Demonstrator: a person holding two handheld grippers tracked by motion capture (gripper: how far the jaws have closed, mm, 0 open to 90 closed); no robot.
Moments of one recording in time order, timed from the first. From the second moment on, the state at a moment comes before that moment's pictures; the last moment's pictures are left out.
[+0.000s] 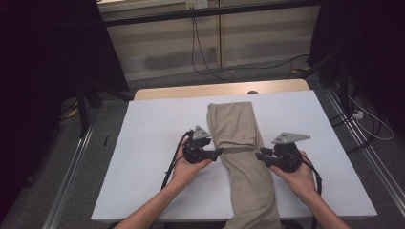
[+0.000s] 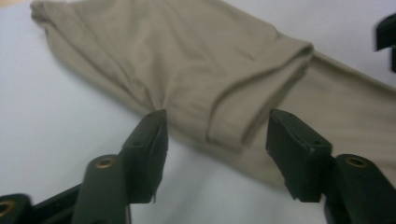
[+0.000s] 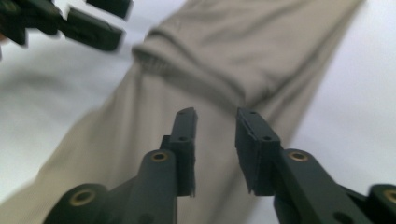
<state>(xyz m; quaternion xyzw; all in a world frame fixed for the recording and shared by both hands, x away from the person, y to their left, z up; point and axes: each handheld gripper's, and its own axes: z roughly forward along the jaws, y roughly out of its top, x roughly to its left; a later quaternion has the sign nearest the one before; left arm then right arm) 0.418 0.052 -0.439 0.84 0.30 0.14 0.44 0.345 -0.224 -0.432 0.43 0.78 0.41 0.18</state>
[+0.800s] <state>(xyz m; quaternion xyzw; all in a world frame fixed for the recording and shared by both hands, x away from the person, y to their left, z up) 0.430 0.046 -0.448 0.85 0.27 0.09 0.44 0.387 -0.203 -0.457 0.37 0.82 0.39 0.21</state>
